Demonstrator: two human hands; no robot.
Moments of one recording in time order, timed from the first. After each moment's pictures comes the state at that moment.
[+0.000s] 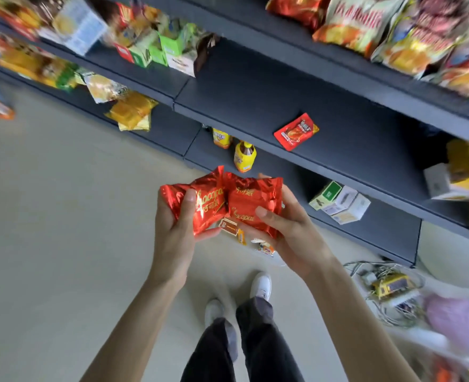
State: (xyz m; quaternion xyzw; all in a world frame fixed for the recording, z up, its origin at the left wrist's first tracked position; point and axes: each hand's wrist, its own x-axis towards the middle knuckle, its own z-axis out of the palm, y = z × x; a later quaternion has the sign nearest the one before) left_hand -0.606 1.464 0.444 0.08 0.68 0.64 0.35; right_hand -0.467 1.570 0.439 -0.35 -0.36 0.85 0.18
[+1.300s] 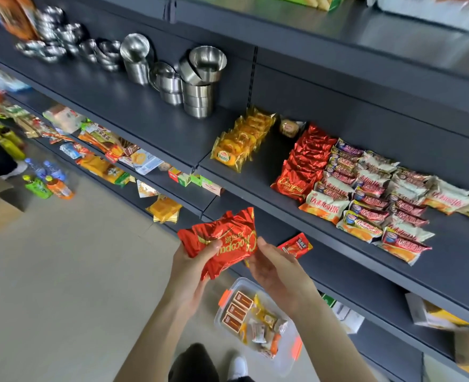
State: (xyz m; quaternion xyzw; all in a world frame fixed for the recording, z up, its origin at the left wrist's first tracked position) left_hand -0.686 1.543 0.623 0.01 0.54 0.72 0.44; right_hand -0.562 1.647 0.640 -0.42 -0.29 0.84 0.14
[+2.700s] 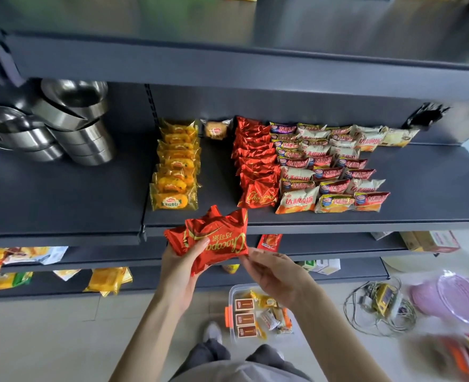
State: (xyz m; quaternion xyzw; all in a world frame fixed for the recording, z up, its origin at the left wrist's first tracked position) left_hand -0.848 1.683 0.598 0.14 0.52 0.59 0.61; right_hand -0.677 1.705 0.628 -0.48 -0.06 0.80 0.34
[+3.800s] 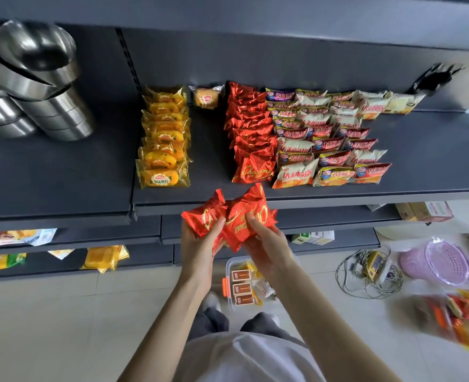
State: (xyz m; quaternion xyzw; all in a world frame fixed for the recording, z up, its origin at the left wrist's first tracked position) left_hand -0.810 1.690 0.566 0.13 0.57 0.56 0.59; right_hand -0.687 1.715 0.570 -0.53 -0.05 0.73 0.44
